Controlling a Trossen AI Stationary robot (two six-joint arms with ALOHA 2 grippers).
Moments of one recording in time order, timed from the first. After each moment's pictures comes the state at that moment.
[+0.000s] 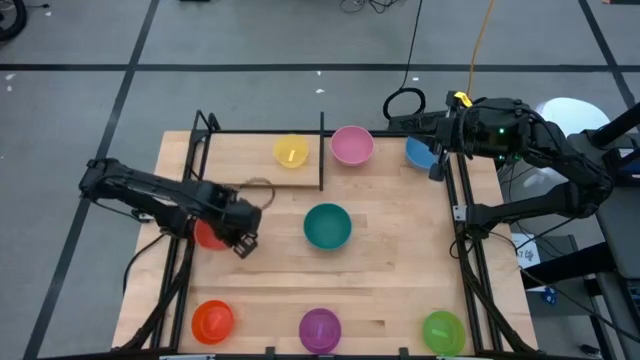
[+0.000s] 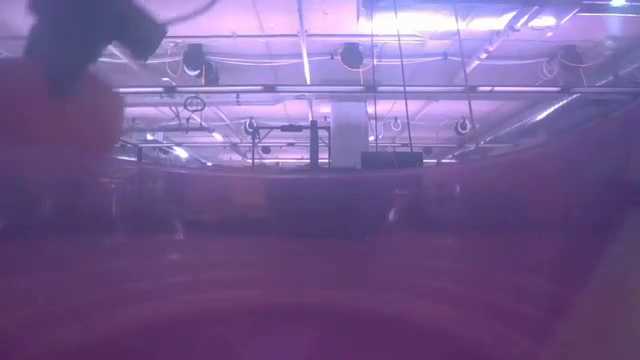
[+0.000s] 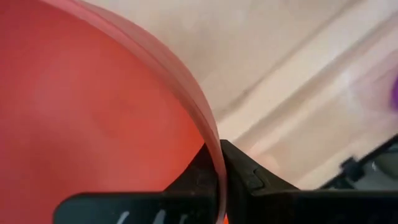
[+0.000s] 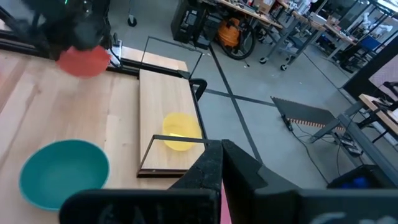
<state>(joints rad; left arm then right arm) -0.18 1.28 1.12 -1.30 0.15 -1.05 -0.21 1.03 1.56 -0.89 0.19 -0.38</state>
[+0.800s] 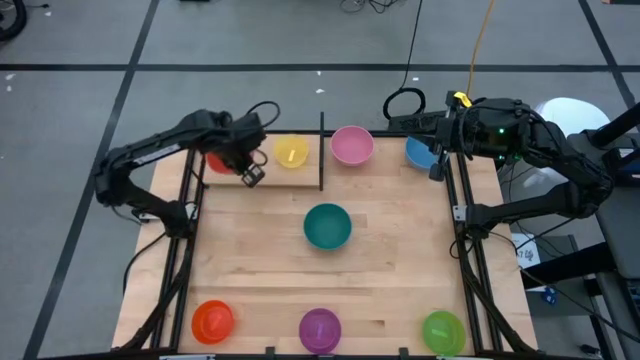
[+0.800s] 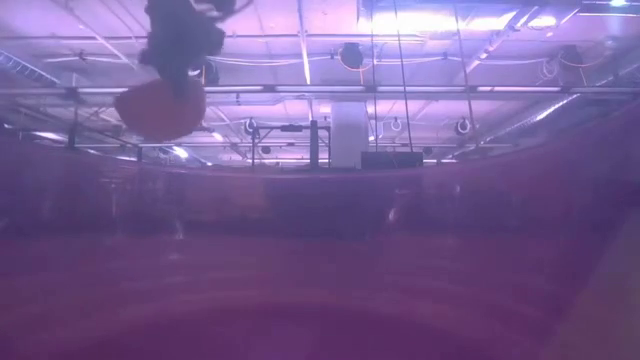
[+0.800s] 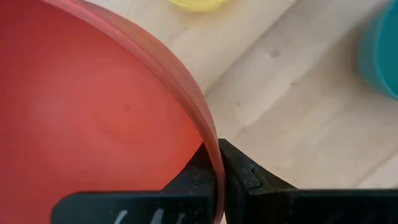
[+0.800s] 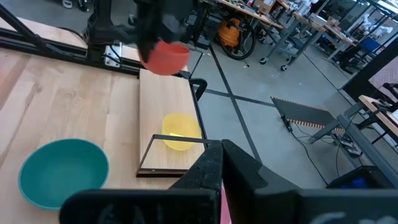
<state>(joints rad) 0.45 1.41 1.46 -1.42 -0.08 -0.30 -0.21 1.03 1.56 -0.89 0.19 -0.38</state>
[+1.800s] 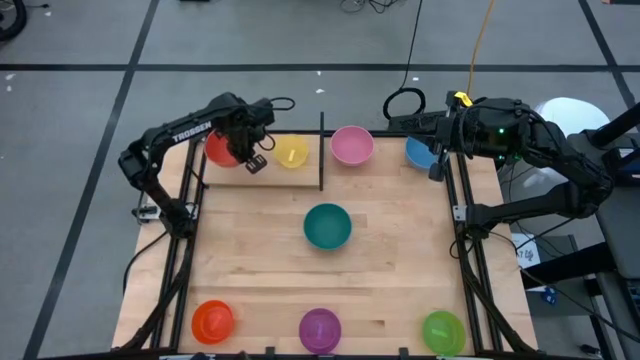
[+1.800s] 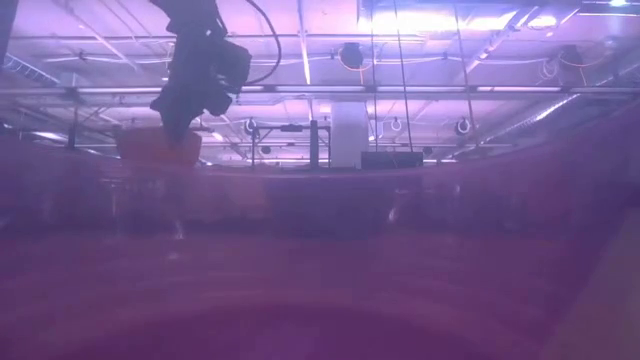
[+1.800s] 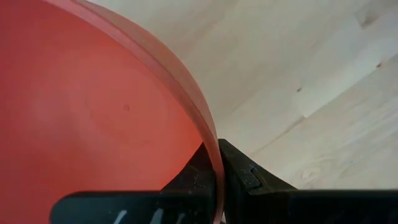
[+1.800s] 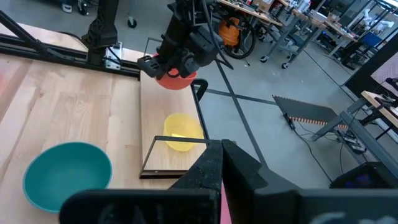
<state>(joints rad) 0.70 1.65 1.46 -1.45 -0.03 -0.08 -0.21 1.03 1.56 -0.89 0.19 -0.35</state>
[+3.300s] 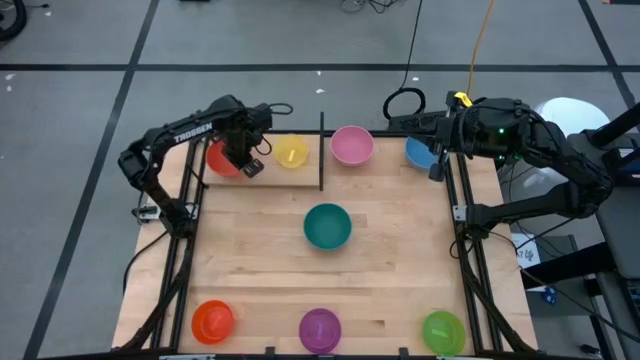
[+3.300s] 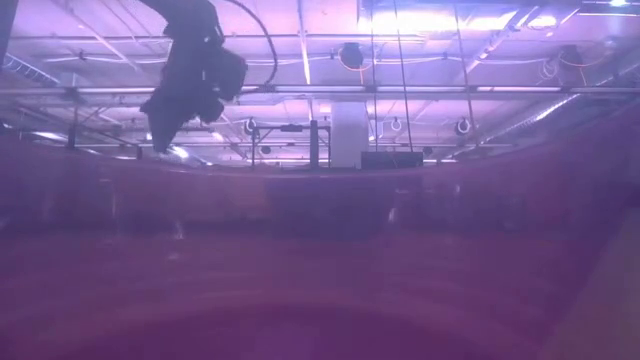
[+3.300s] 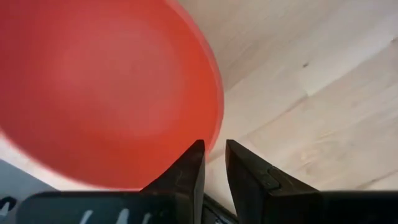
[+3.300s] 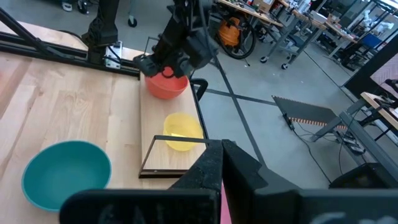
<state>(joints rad) 0.71 1.65 1.42 -1.51 0.00 -0.11 -0.21 1.03 1.56 -0.89 0.19 -0.36</state>
